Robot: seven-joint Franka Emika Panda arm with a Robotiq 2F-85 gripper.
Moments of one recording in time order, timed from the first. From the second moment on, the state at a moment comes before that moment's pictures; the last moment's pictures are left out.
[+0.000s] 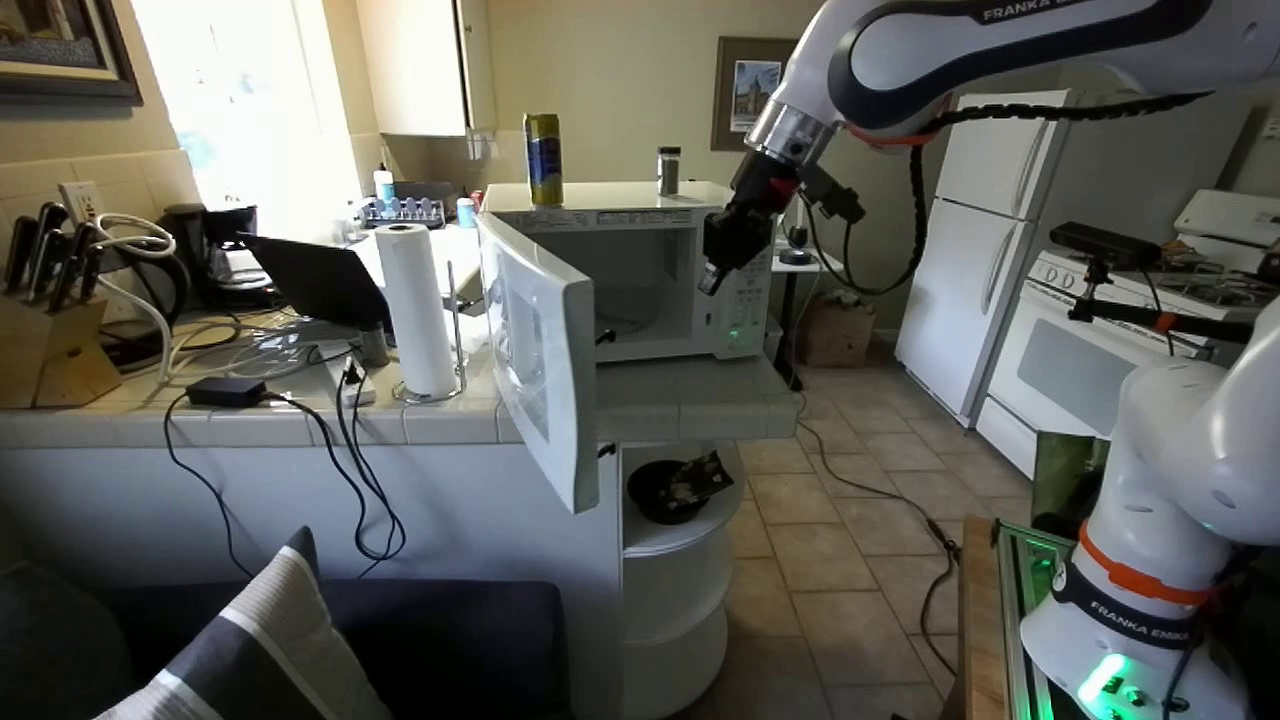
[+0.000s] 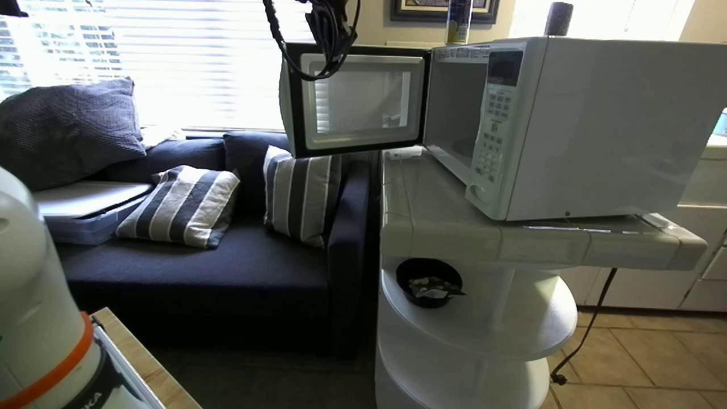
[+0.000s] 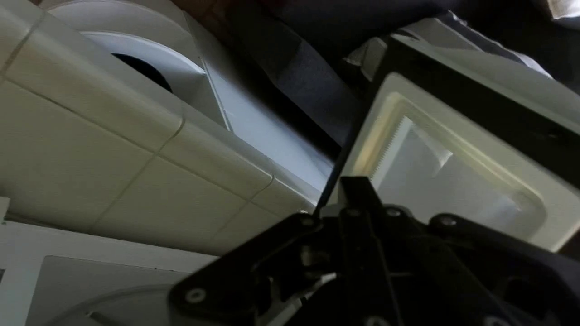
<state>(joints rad) 0.04 -0.39 -0.02 -2.22 0.27 2.20 0.13</state>
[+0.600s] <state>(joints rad) 0.03 -0.48 0.01 -2.27 -0.01 2.01 -0.06</state>
